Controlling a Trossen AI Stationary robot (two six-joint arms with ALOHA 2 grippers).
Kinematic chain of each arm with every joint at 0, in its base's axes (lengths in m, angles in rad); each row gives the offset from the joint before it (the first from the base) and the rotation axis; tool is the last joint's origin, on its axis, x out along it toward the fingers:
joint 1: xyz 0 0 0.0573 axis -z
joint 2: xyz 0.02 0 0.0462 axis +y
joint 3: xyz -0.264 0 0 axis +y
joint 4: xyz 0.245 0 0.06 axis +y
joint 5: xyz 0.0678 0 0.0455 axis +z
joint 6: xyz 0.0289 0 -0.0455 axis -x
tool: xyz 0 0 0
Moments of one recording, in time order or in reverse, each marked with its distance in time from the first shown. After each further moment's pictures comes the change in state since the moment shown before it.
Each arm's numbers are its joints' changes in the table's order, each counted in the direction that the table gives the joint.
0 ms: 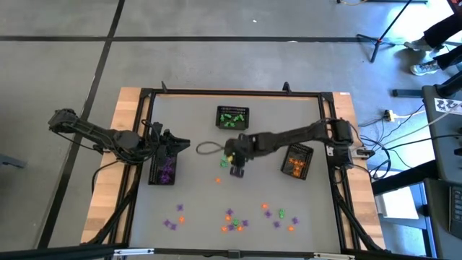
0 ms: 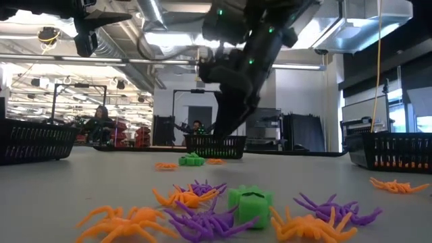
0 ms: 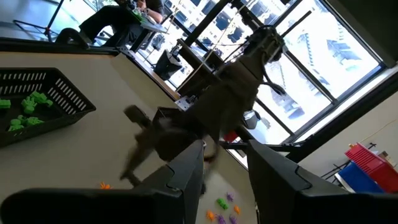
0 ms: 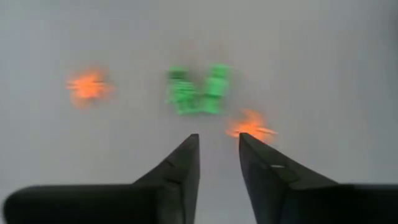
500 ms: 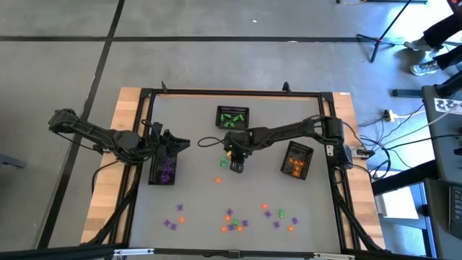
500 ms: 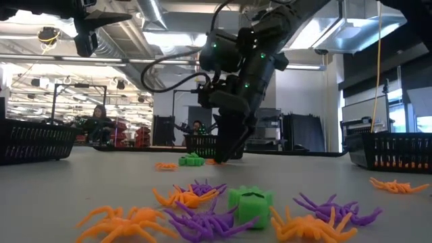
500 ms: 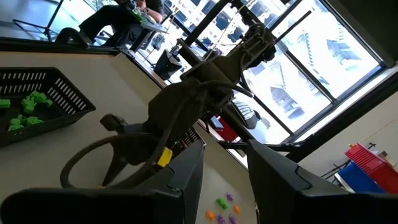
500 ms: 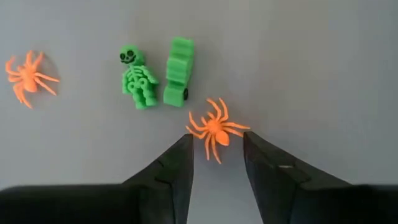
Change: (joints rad) left arm 0.000 0.000 0.000 0.000 0.000 0.002; right arm 0.078 0.103 0.007 -0.028 0.145 0.014
